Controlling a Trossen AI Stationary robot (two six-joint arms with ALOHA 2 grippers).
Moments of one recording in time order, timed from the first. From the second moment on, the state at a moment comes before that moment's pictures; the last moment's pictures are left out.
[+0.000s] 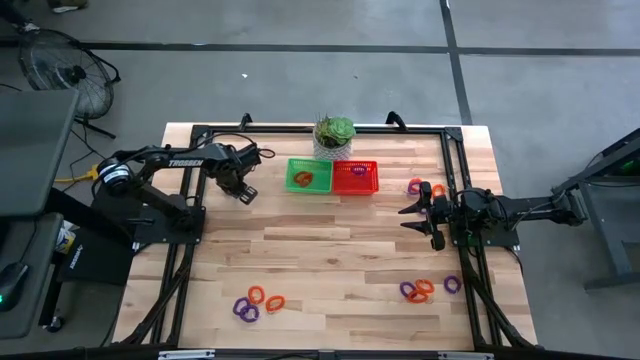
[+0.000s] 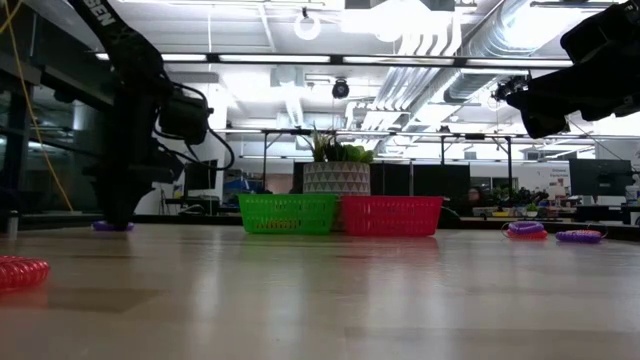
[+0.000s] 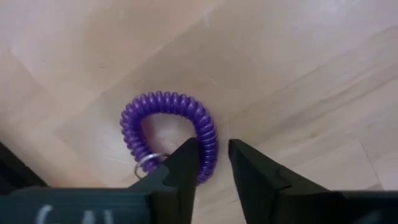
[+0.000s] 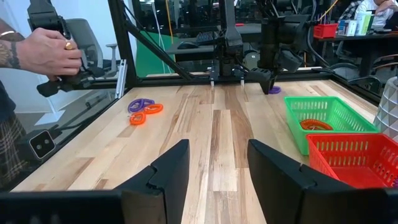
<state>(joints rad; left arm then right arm) 0.62 1.44 0.66 -0.78 -0.05 -0.34 0.04 0.11 0.01 0.04 -0.06 0.08</state>
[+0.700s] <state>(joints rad) 0.58 1.38 0.69 -0.81 -0.06 -0.34 0.04 0.11 0.01 0.04 -0.06 0.08</state>
